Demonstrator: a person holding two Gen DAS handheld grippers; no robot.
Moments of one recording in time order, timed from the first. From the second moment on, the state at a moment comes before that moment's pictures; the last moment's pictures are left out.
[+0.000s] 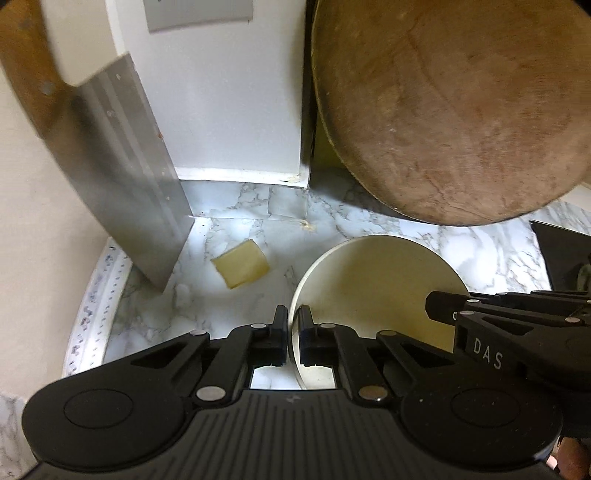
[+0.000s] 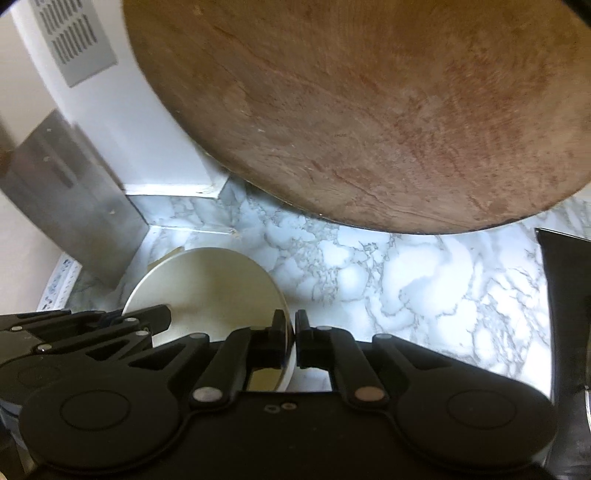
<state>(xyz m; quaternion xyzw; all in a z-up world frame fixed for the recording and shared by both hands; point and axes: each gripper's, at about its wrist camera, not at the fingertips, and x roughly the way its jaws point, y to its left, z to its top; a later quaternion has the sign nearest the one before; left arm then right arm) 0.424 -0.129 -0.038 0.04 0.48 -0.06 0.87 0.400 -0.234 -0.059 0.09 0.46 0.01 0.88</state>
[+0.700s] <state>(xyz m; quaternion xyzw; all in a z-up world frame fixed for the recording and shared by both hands) 0.306 -0.093 0.035 0.04 0.45 -0.07 0.89 0.290 -0.190 0.016 0.07 0.43 0.02 0.90</state>
